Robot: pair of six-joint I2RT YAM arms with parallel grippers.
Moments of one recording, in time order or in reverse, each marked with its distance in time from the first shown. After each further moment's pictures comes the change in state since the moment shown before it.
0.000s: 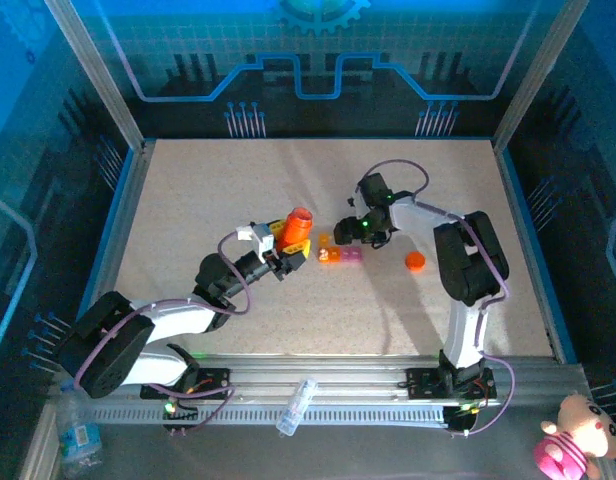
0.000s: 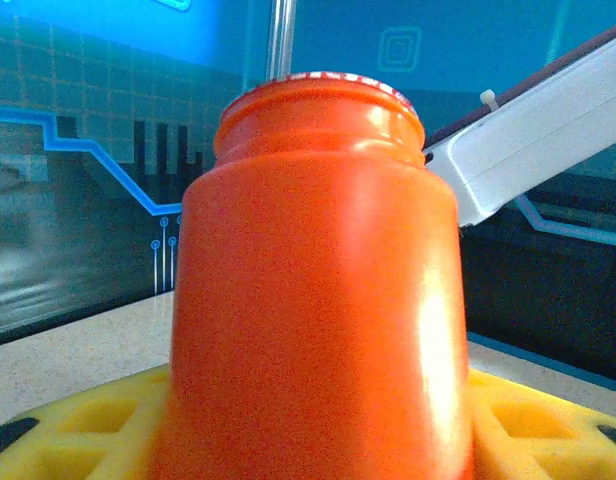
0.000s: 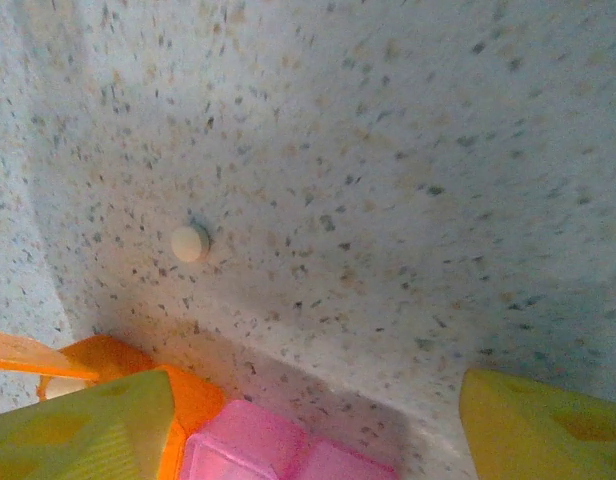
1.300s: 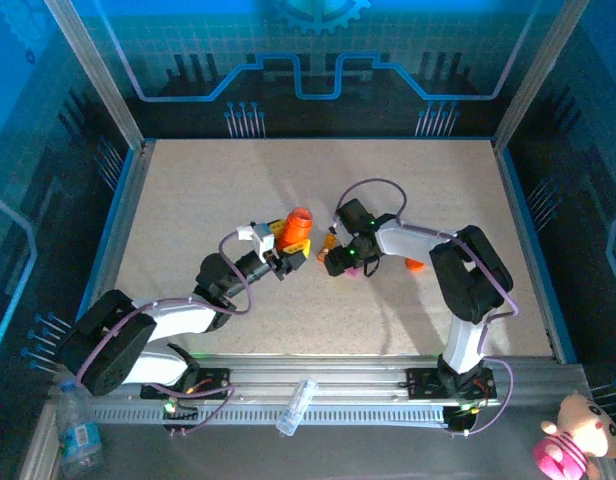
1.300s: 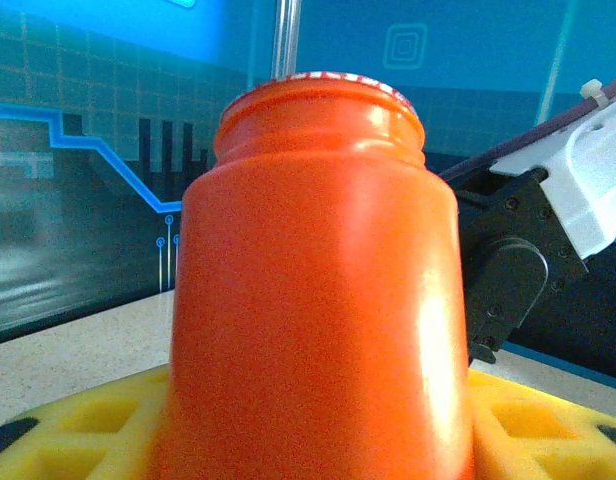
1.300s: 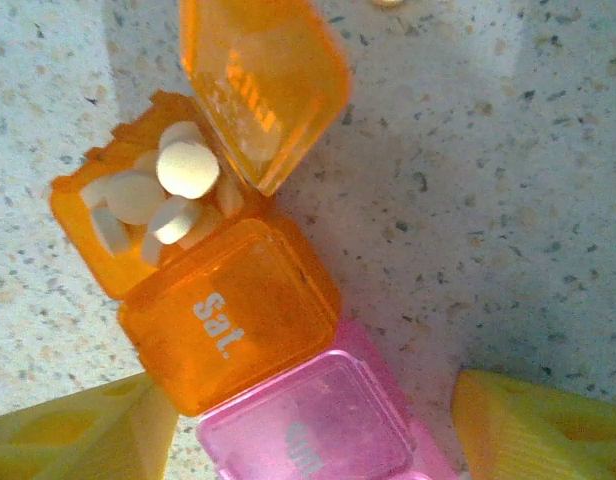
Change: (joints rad) left arm 0.000 0.014 0.000 0.008 -0.010 0.003; right arm 0.187 -0.113 -0.174 0.021 0.153 -0.108
